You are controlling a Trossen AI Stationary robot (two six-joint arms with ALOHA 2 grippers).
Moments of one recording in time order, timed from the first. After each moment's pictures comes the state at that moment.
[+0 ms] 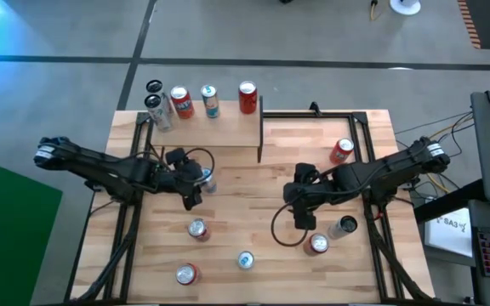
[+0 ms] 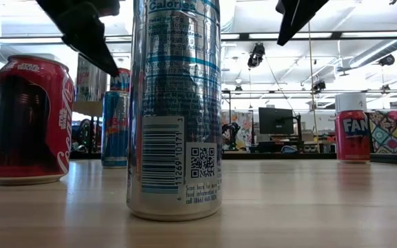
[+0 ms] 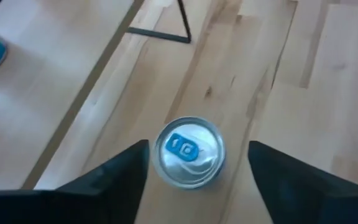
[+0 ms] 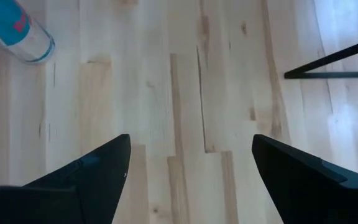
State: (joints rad) left arm -0.21 1.15 0.90 -0.74 -0.55 -0.37; right arm 0.31 1.49 1.40 -1.04 0.24 0.28
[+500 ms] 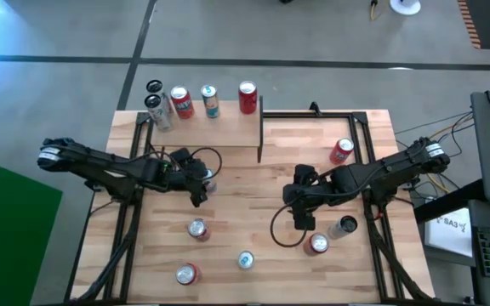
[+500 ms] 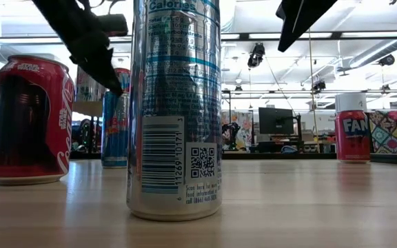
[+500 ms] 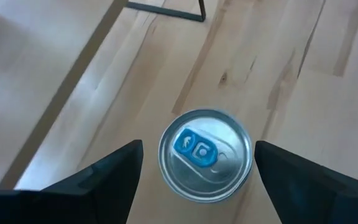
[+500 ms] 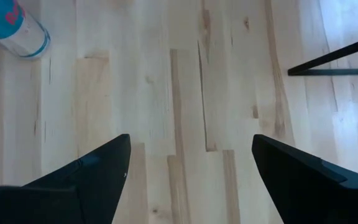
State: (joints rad) left arm -0.15 1.22 0.85 -0.67 -0.54 -0.37; right arm 0.31 1.49 1.36 -1.01 0.24 0.28
